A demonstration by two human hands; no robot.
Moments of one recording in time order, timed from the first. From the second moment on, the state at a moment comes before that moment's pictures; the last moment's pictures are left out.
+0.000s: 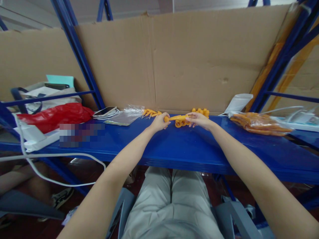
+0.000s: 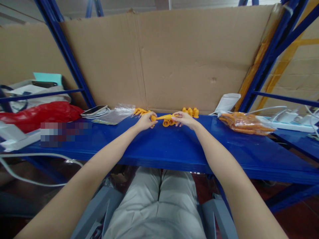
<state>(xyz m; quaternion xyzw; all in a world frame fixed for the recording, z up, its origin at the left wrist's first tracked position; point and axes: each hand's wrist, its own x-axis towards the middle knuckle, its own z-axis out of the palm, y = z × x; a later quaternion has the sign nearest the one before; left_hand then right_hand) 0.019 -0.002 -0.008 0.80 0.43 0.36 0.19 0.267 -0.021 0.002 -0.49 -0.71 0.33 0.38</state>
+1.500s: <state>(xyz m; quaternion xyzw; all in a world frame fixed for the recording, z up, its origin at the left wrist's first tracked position) 0.017 0.000 -0.007 0.81 0.39 0.40 0.18 0.257 -0.032 0.011 -0.48 -0.66 0.40 0.41</state>
